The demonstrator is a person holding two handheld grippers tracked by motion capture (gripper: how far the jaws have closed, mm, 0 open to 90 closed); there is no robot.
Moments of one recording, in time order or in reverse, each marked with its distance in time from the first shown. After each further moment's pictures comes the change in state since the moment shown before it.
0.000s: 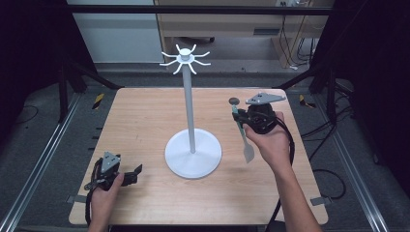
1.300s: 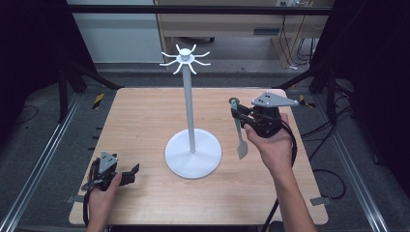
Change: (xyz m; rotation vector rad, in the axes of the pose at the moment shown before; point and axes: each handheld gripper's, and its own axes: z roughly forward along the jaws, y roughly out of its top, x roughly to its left) left arm 0.003 0.000 -0.006 -0.006 0.041 0.018; right arm 0.018 0.010 -0.033 -0.166 0.030 0.022
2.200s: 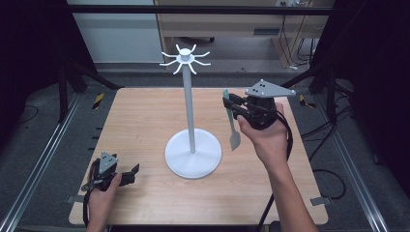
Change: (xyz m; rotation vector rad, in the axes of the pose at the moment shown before) left arm 0.000 0.000 0.000 -0.003 0.002 0.001; right arm 0.016 0.035 -0.003 -0.074 0.023 -0.034
